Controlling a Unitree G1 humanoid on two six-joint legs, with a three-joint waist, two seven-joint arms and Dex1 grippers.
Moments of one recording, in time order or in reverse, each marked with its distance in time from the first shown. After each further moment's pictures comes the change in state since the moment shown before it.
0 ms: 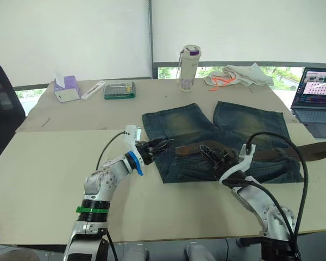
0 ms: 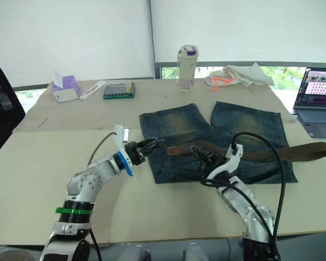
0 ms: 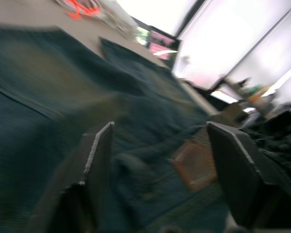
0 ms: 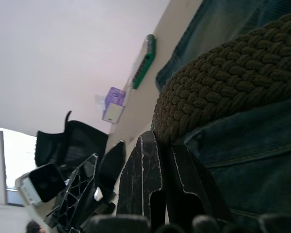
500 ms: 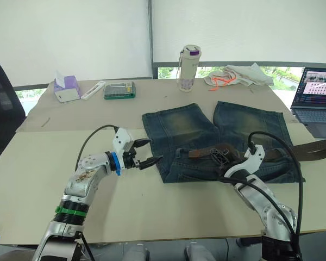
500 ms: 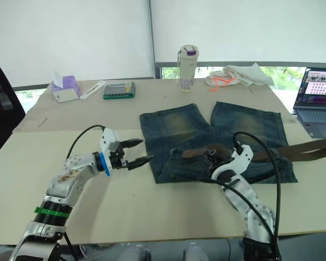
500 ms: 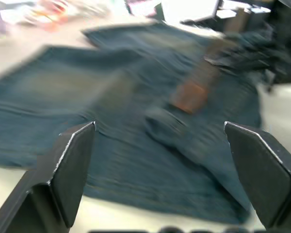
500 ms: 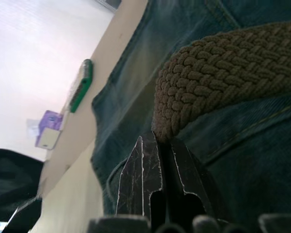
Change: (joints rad) left arm 0.053 0.216 -0.109 -0.007 0.128 -0.188 -0.338; right arm -0.037 0.013 -0.008 -0.007 -0.153 -0.040 -0.189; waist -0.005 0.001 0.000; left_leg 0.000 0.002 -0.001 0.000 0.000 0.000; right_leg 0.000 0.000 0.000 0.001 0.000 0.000
